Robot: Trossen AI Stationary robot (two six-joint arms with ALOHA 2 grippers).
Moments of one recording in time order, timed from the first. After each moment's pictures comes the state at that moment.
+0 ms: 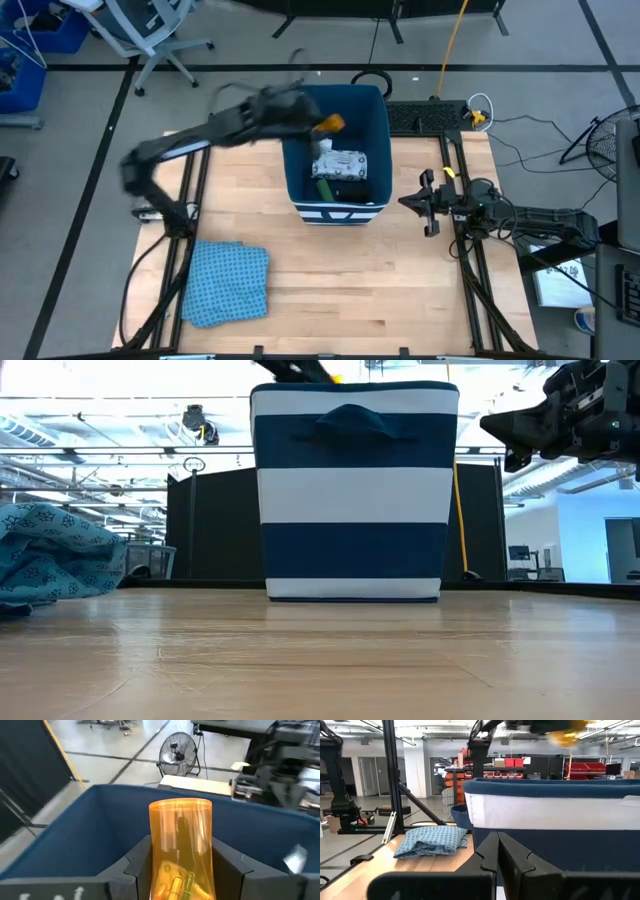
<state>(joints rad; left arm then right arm) 0.35 1.58 1.63 -0.44 0.01 0.07 -0.22 0.28 0.01 0.44 -0.21 0.04</state>
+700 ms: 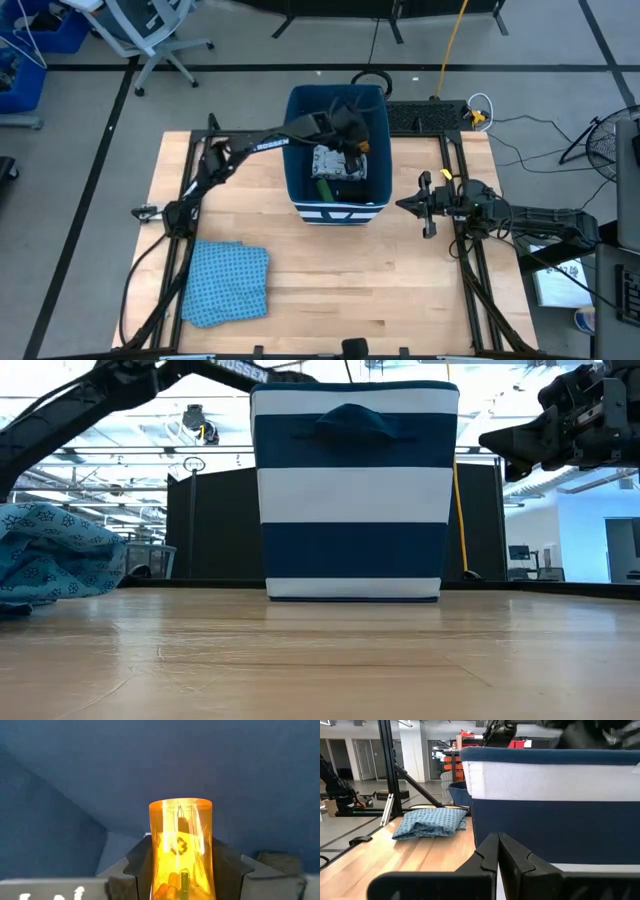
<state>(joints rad) 0.39 2.28 2.15 -0.66 0.02 0.19 -0.22 0.28 0.02 0.34 -0.21 0.01</state>
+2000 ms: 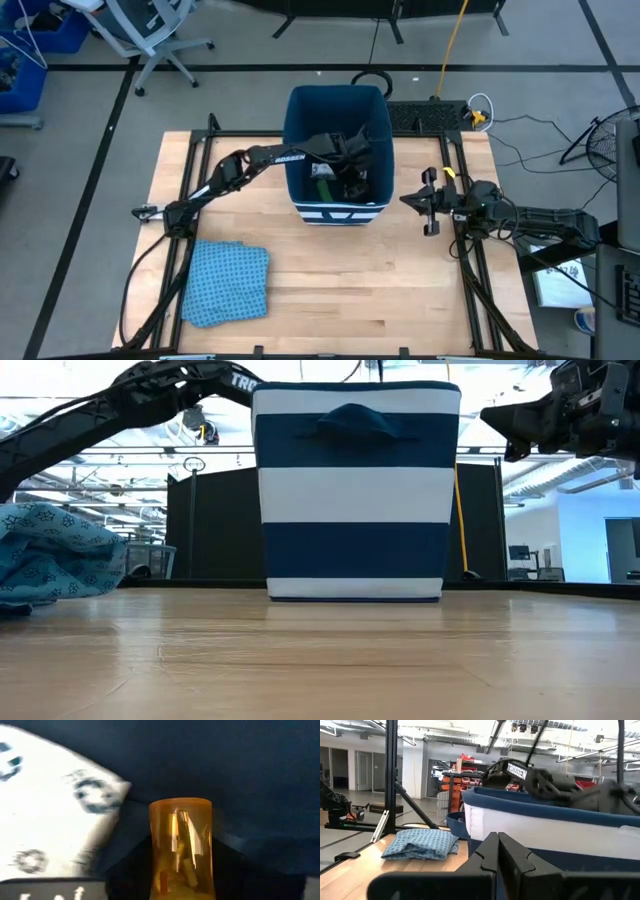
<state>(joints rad) 0.30 2.48 2.22 -0.88 0.32 -0.11 -0.22 0.29 0.01 0.49 -0.21 -0.06</state>
